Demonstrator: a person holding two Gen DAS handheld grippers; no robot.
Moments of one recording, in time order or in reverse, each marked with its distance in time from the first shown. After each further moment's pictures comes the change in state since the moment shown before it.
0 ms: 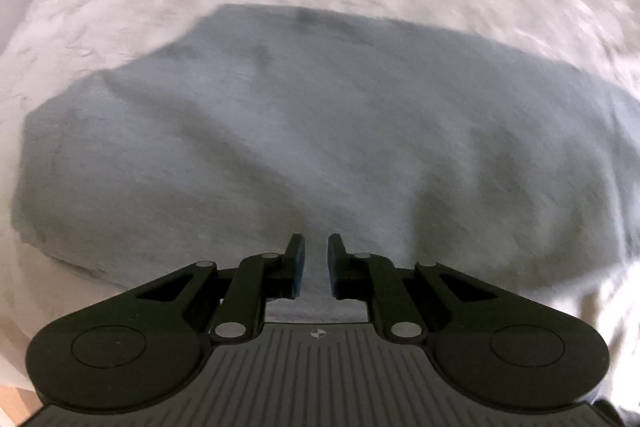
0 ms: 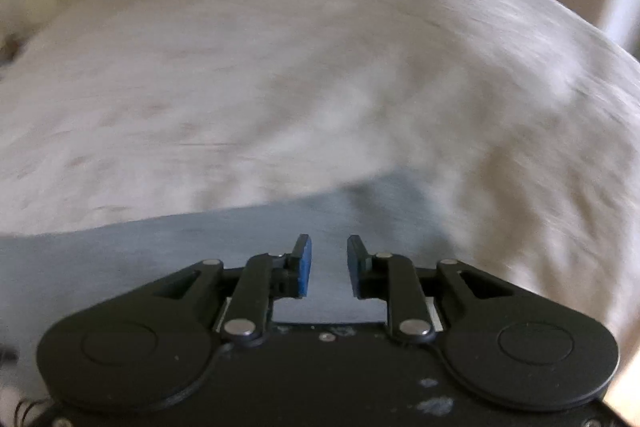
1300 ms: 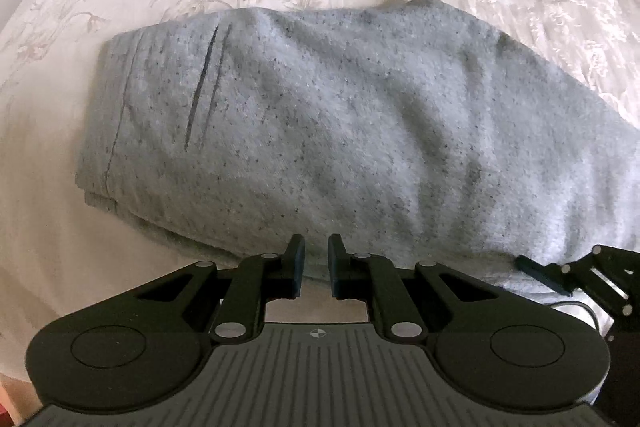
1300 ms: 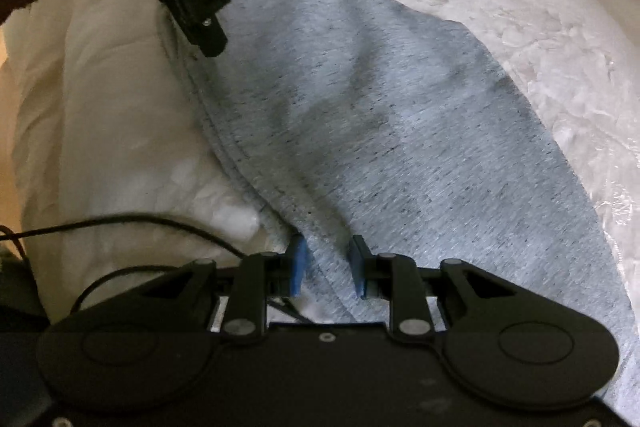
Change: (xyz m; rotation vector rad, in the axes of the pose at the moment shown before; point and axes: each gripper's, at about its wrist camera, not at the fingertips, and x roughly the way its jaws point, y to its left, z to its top) left arm 0.011 0.166 -0.002 -0.137 0.046 -0.083; right arm 0.011 0.364 -0.176 -1.112 0.150 0.500
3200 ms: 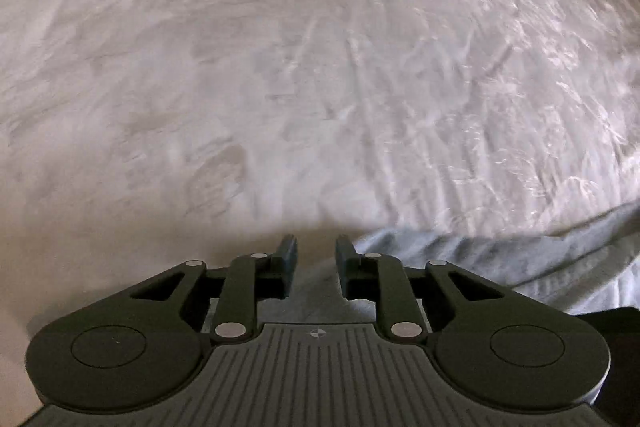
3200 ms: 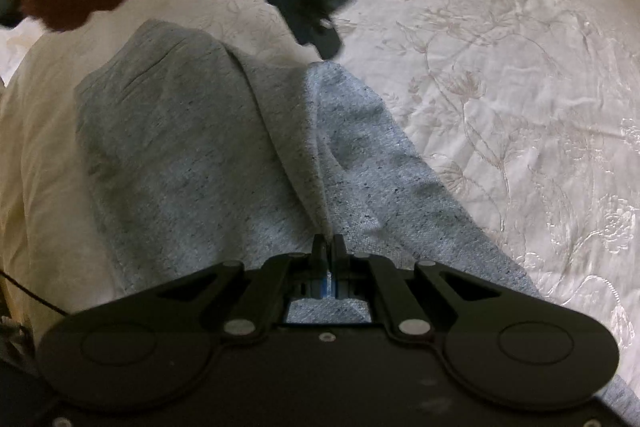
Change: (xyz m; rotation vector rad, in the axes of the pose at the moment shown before) left arm 0.034 -0.077 0.187 0.312 -0.031 -0.146; right arm 0.017 -0.099 0.048 0.229 -0.068 0.093
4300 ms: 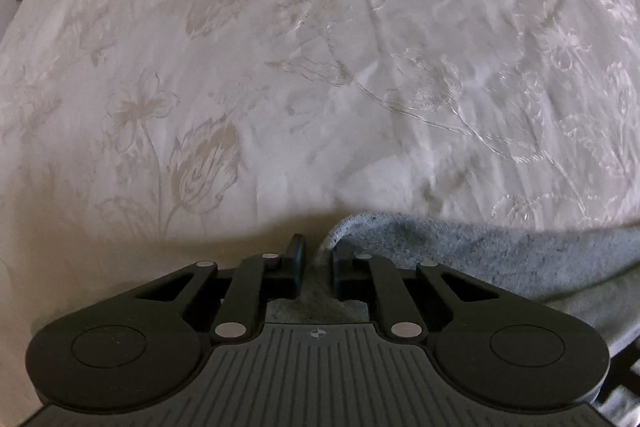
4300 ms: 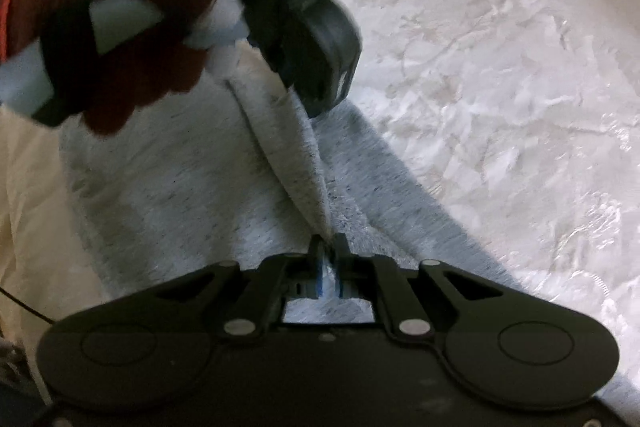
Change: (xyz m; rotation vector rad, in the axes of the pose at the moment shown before) left arm 0.059 -0.042 -0.014 0.016 0.034 0.213; right arm 0.000 -0.010 0.002 0.036 -0.042 -0.057
